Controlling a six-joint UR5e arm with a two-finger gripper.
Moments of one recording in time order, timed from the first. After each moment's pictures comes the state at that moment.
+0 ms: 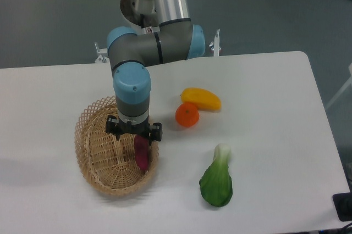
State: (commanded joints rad) arm 2.19 -1.94 -1.81 -0.95 1.49 0.36
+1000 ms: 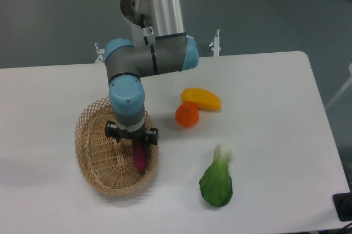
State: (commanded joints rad) arm 2.16 -2.00 -1.82 -0.91 1.52 0.36
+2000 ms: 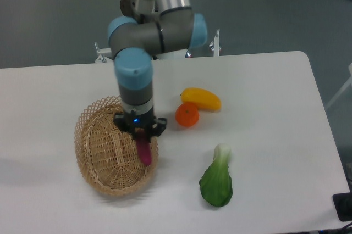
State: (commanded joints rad) arm 2.34 -1.81 -1.82 -0.92 1.53 0.49
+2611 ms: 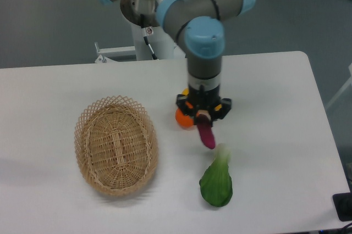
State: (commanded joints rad) arm 2.62 -1.77 -1.82 -0.95 1.53 0.88
